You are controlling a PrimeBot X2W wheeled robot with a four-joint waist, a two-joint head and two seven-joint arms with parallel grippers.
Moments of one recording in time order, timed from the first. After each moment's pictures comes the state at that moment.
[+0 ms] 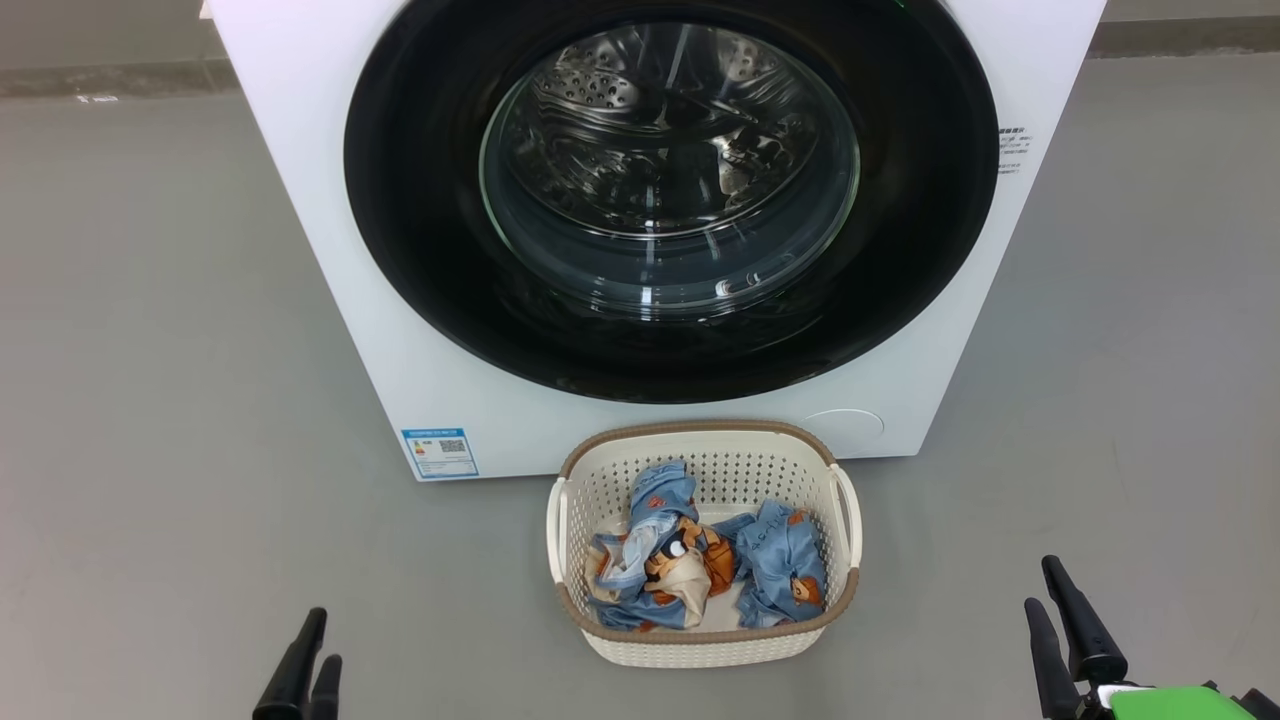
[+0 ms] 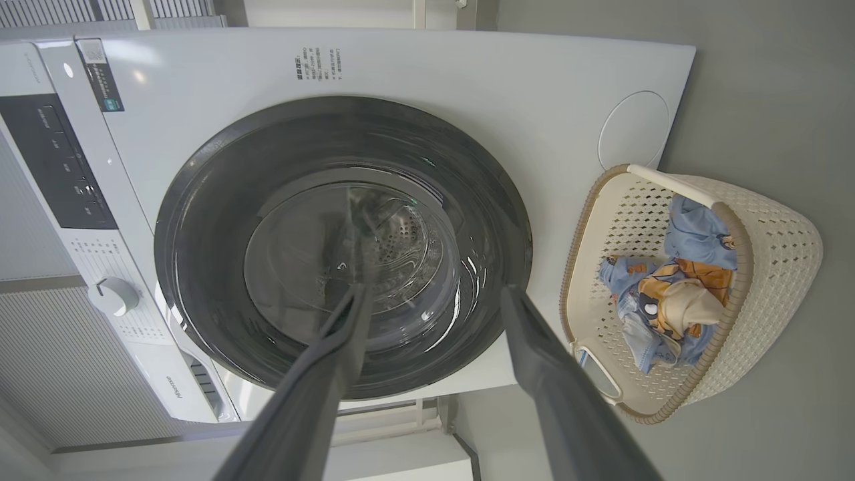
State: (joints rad) left arm 0.00 0.01 0.05 0.32 -1.62 -0.13 0.09; right arm -0.02 -0.03 -0.13 0.34 1.61 0.13 0.08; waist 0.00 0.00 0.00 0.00
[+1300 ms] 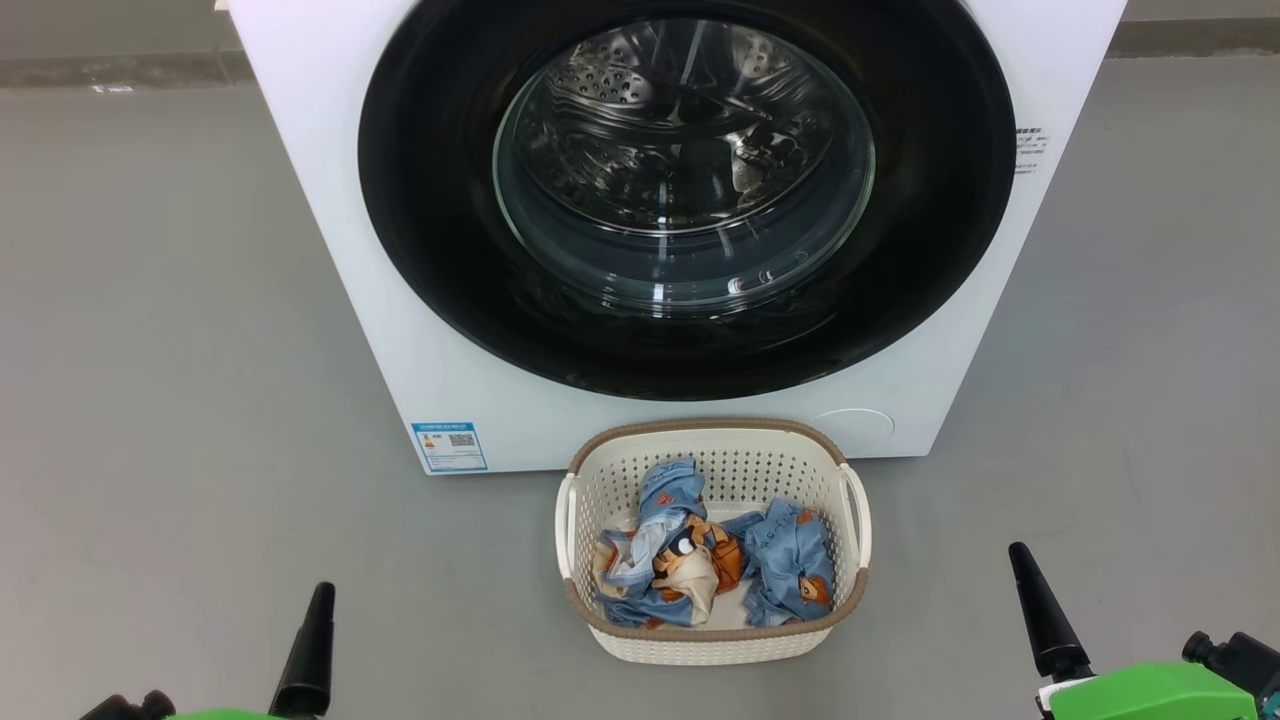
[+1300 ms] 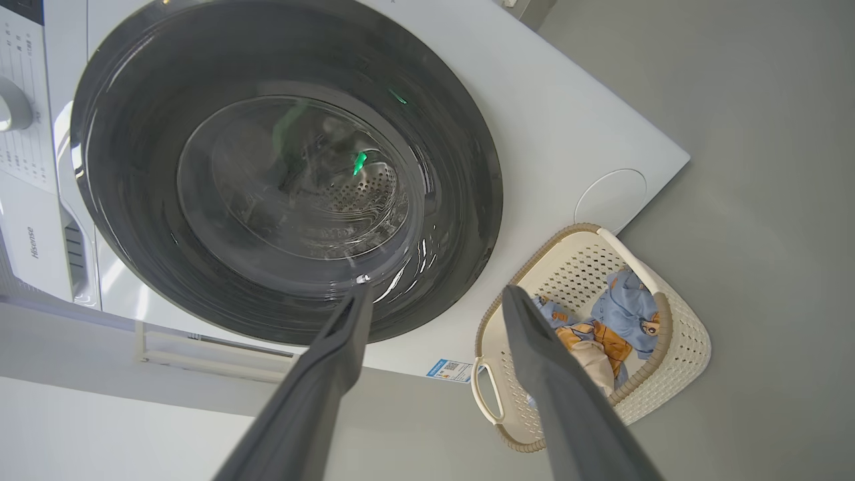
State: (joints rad) left arm 0.00 0.03 0.00 0.25 -1.23 -0.13 -0.02; right arm -0.02 -0.07 -0.06 0.31 1.21 0.13 -0.02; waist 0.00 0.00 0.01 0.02
